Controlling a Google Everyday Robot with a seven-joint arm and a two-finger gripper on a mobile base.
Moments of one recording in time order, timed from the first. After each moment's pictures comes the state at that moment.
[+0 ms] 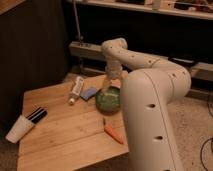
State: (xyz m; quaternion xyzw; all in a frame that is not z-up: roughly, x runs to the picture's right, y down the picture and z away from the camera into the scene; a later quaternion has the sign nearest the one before) arm 0.050 -0.015 0.865 -0.34 0.18 0.43 0.81
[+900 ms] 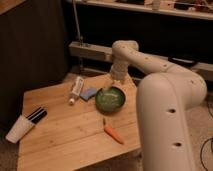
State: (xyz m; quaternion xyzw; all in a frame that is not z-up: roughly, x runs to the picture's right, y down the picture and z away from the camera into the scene) arm 0.057 -0.017 0.856 -0.38 -0.03 0.49 0.78
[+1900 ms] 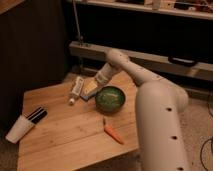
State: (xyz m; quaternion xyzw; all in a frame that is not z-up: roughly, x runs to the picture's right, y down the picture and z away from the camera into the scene) arm -0.128 0.018 0.854 -0.56 -0.13 0.36 0.73
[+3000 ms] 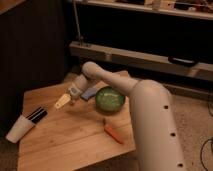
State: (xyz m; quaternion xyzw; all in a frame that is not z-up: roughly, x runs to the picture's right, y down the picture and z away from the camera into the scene) arm -0.251 0.096 0.781 -0.56 -0.26 0.33 0.71
